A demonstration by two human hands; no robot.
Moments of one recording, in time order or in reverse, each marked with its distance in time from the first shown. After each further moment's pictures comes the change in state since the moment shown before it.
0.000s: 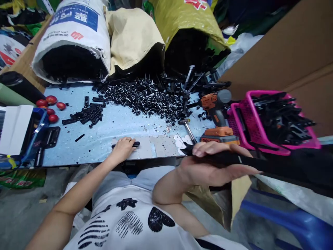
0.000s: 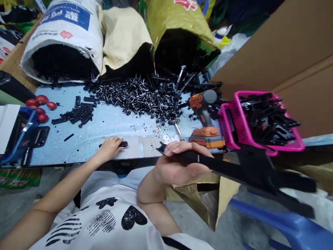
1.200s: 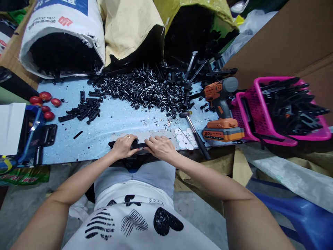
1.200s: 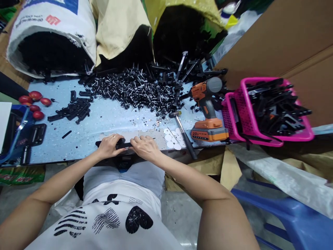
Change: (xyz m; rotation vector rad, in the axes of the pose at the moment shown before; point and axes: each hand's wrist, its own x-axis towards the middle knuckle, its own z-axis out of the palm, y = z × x) left_hand -0.001 -0.002 -0.001 -0.203 0.078 0.146; right_hand -0.055 0.091 -0.030 -0.931 -1.796 -0.457
